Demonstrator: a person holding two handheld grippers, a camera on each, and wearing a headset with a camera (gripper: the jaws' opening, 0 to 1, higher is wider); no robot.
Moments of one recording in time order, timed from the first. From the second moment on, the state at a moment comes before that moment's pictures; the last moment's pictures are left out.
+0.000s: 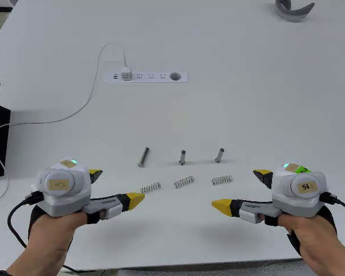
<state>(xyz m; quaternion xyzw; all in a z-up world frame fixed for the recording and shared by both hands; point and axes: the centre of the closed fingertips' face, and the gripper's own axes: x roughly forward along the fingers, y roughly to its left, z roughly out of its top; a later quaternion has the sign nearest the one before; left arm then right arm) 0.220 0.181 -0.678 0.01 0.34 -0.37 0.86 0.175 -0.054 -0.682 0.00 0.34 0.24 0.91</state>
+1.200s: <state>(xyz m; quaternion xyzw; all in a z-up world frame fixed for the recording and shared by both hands) 0.252 0.174 -0.686 0.01 0.35 -0.37 0.86 0.165 -0.060 -0.684 0.01 0.35 0.24 0.91</state>
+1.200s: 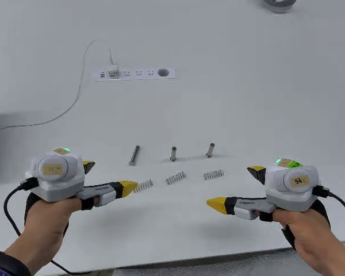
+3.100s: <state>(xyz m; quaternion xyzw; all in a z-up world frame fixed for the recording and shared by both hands) 0.321 0.132 -0.730 0.01 0.38 -0.35 0.86 0.147 -0.061 -0.692 0.03 0.36 0.23 0.90</state>
